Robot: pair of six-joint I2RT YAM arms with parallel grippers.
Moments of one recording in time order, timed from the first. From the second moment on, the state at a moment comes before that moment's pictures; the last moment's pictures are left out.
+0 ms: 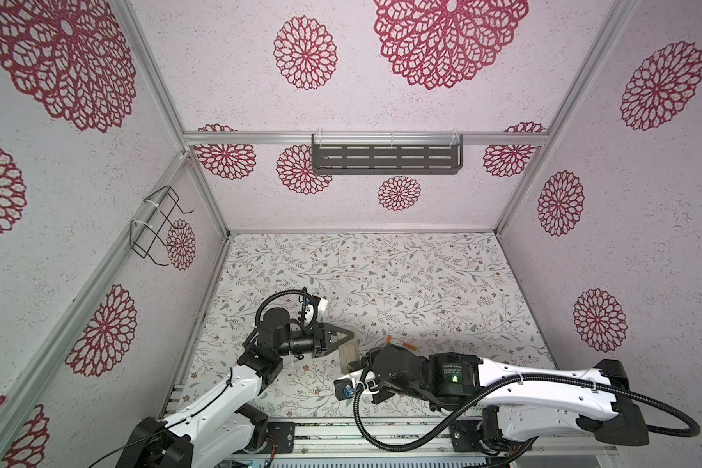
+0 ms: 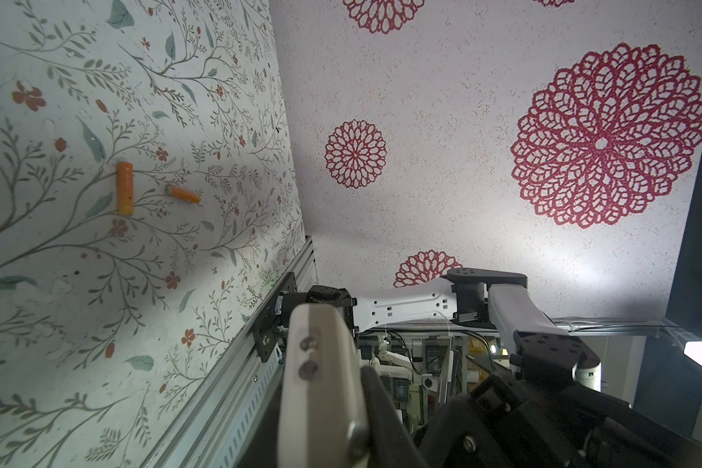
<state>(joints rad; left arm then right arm) -0.45 1.00 0.37 0.40 0.93 -1.20 1.43 1.22 1.07 -0.54 0.27 -0.61</state>
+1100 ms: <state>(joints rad) -0.45 1.00 0.37 0.38 0.93 -1.20 1.43 1.20 1.07 -0.52 0.27 -0.61</state>
